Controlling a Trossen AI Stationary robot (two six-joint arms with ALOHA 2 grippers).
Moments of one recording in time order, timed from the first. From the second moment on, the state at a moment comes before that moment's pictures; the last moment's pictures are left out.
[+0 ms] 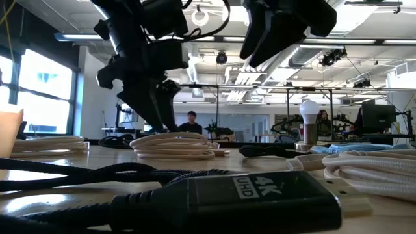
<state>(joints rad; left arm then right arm) -0.02 1.63 0.97 -0.38 0.04 0.21 0.34 1.70 1.36 -0.77 0.59 -0.09</state>
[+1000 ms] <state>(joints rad) -0.12 1.75 0.98 -0.28 -0.13 0.29 0.34 1.70 1.36 -0.79 0.52 0.00</state>
